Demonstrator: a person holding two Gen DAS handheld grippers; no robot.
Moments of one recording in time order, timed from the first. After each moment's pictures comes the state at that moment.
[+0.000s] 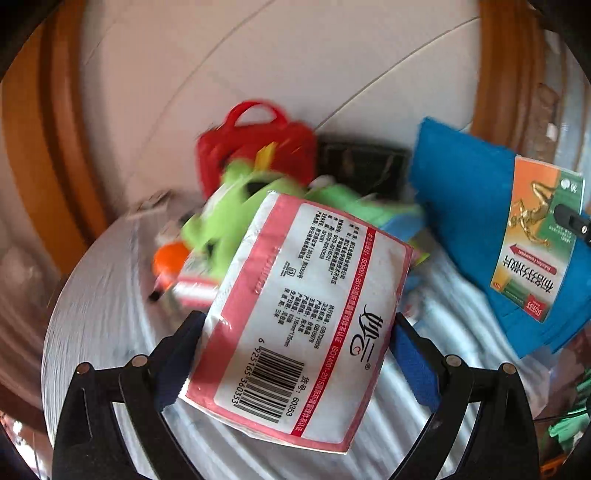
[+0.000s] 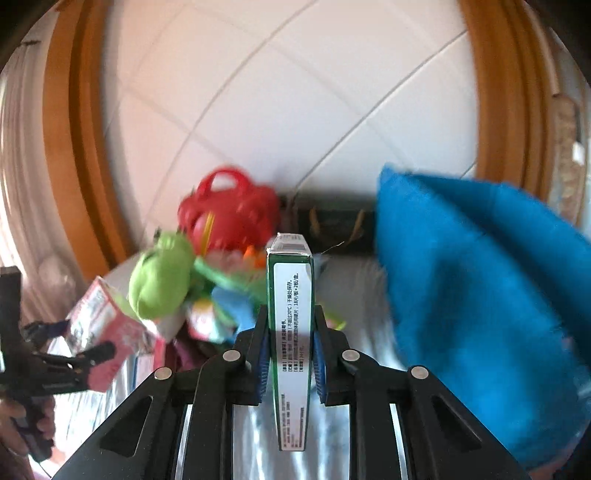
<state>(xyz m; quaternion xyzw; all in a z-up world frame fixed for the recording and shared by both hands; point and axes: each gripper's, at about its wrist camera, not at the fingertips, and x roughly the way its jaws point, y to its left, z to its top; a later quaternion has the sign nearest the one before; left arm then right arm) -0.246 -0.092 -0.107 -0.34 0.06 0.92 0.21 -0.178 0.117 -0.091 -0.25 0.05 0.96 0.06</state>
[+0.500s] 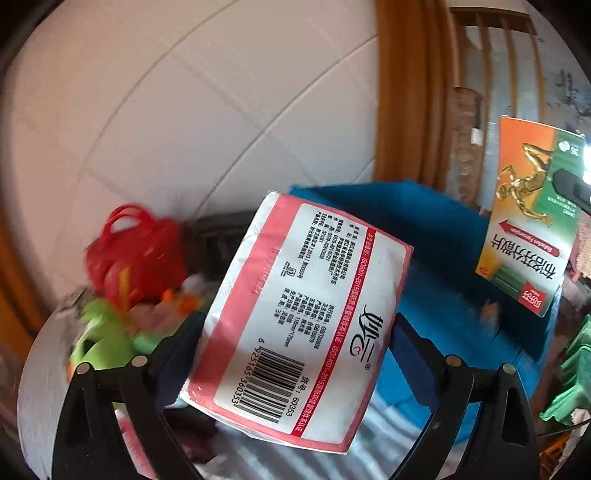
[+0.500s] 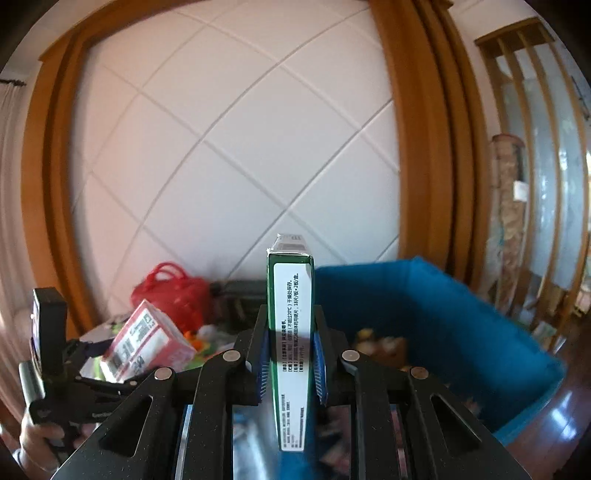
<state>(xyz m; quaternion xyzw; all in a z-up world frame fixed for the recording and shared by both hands) -0.224 0.114 -0.008 -0.25 0.08 0.91 0.33 -0.105 0.254 0.028 -0.14 0.04 0.98 0.14</state>
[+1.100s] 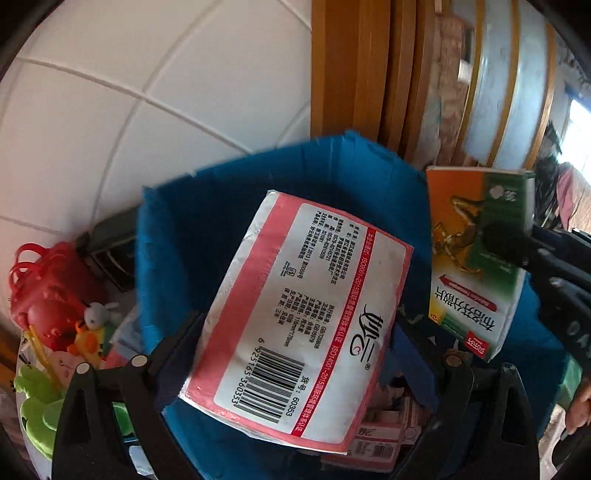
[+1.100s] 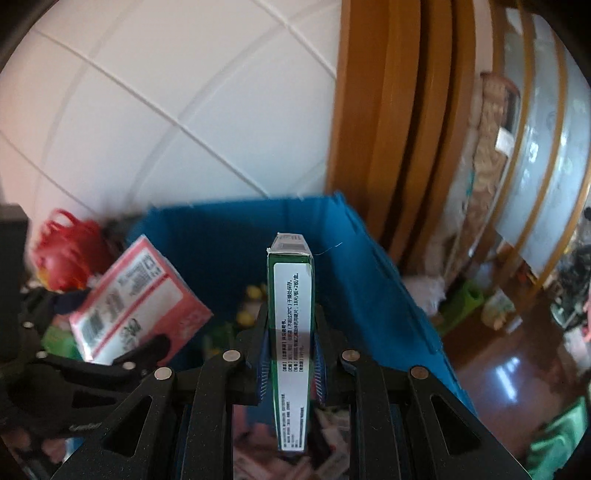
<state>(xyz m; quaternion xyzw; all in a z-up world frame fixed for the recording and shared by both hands) -0.290 0.401 -0.009 -0.39 0.16 0.84 0.35 -0.230 0.489 -0.011 -0.36 0.05 0.91 0.21</state>
